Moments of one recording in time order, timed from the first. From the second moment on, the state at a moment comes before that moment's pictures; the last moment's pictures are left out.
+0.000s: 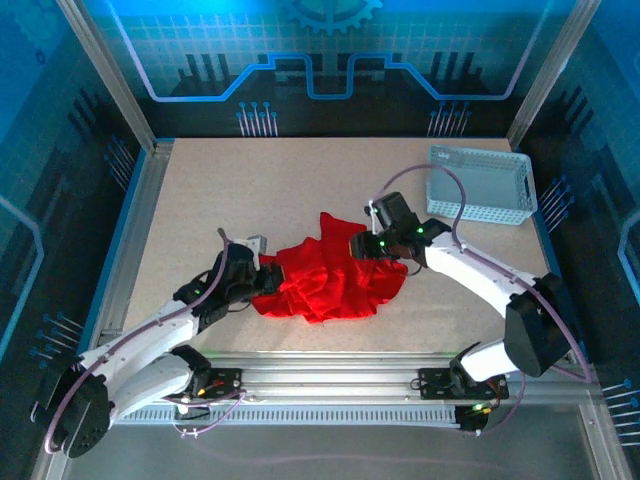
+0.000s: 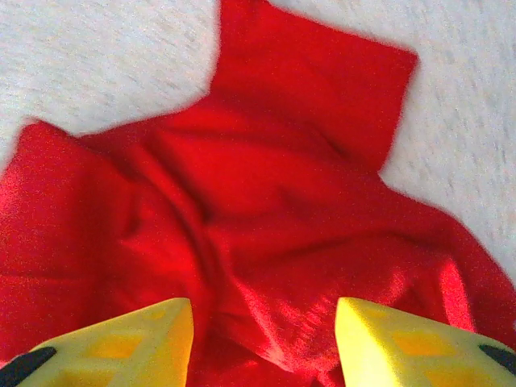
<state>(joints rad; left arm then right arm) -0.54 0.95 0.45 -0.18 0.12 -0.73 0.55 1.44 0.98 -0.54 -0.11 0.46</state>
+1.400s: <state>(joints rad) -0.58 0.86 0.19 -0.09 0.11 -0.88 0.29 1.41 0.98 -0.63 0.02 0.41</state>
